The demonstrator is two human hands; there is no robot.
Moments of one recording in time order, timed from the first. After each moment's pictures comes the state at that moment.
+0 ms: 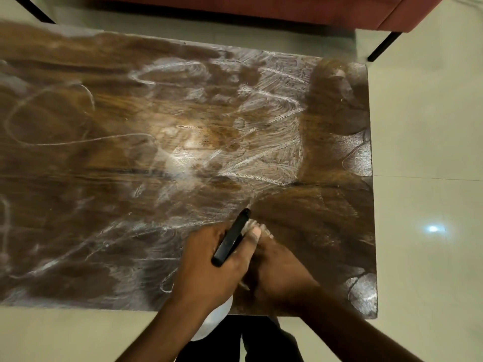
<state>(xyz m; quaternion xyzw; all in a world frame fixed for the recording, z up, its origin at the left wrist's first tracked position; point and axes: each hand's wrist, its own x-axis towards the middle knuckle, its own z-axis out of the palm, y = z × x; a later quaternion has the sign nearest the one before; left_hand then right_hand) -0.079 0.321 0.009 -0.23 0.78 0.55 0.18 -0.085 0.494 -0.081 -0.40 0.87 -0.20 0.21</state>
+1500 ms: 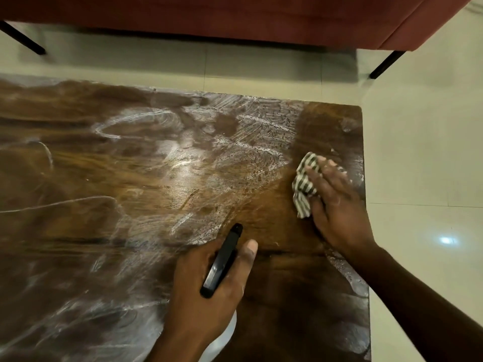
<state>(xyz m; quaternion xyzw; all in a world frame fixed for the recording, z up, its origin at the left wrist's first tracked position) -0.198 0.358 0.005 -0.28 0.76 0.57 0.15 -0.335 0.605 -0.092 -0.18 0.97 -0.14 0.08</state>
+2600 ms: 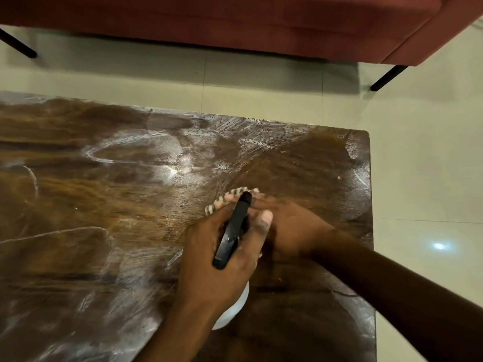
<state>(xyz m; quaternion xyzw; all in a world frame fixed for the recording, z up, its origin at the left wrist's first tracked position) -0.295 0.345 -0.006 -0.20 0.77 0.60 0.06 -0.396 0.506 -0.085 -0.52 0.80 -0.14 0.26</state>
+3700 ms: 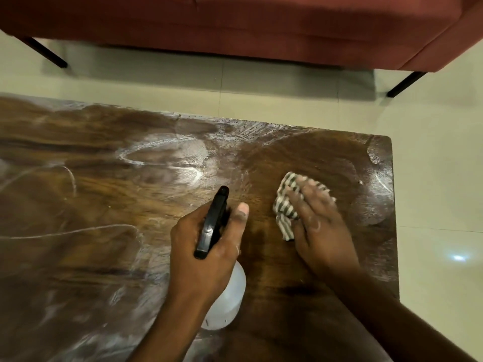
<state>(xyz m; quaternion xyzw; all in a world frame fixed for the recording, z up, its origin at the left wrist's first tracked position) -0.284 0.300 -0.012 -0.28 0.77 0.58 0.00 -0.346 0.521 -0.108 -0.22 0.96 -0.16 0.07</state>
